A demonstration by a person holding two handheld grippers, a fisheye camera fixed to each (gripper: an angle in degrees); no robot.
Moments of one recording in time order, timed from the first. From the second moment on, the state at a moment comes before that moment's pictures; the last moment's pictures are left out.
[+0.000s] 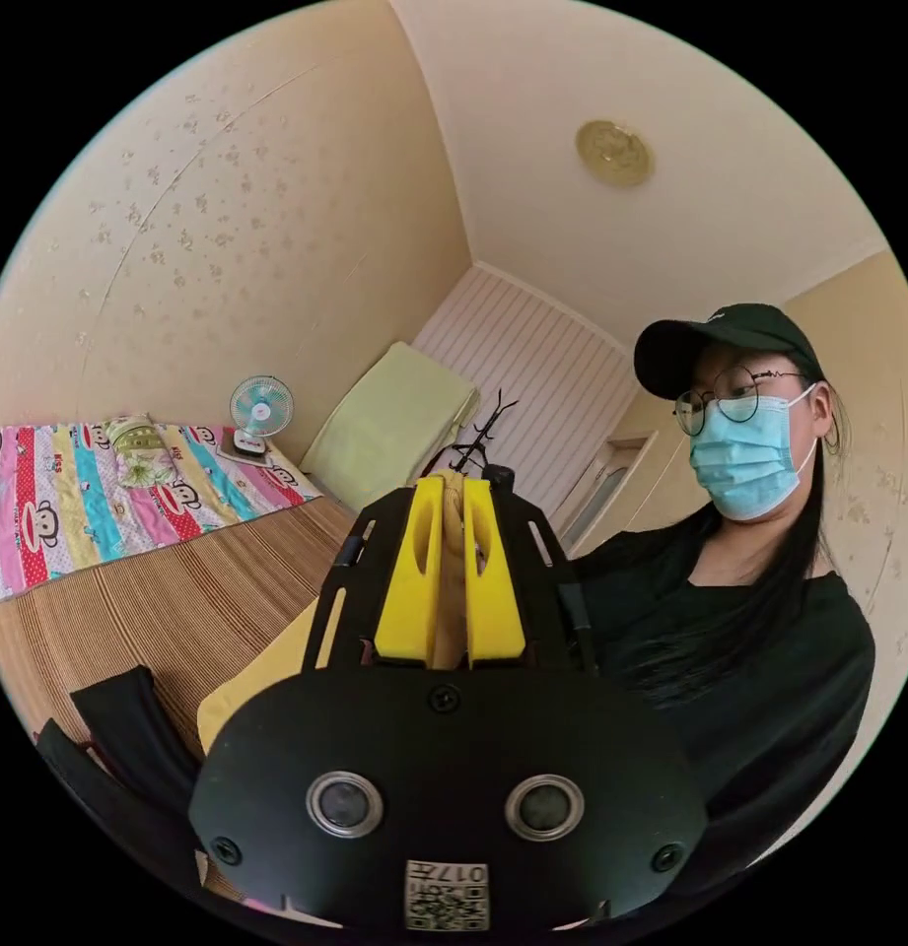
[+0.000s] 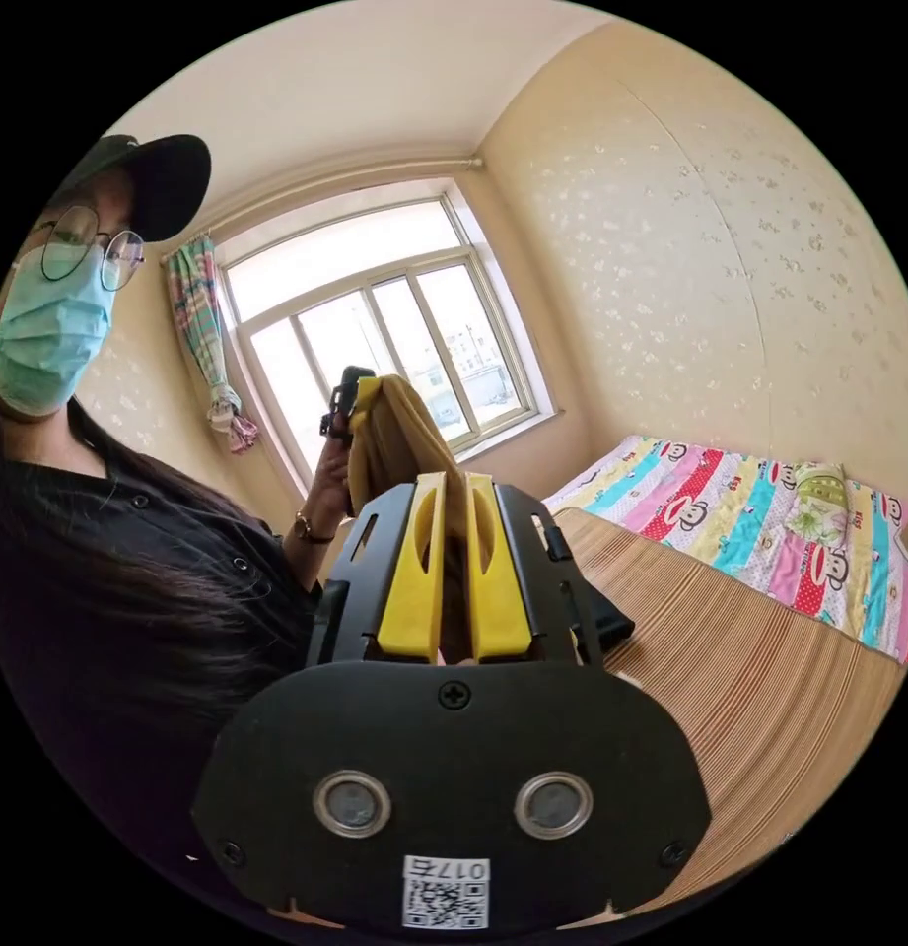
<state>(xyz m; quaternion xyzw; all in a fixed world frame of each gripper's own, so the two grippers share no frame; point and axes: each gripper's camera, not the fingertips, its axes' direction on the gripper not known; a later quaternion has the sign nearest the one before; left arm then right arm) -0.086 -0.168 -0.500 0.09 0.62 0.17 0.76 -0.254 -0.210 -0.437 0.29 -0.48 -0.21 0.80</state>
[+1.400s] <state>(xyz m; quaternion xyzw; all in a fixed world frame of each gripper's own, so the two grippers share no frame) -0.160 -0.355 -0.223 -0.08 0.47 -0.02 0.88 0.127 -0.290 -0.365 0.22 -0.11 -0.03 0.97</state>
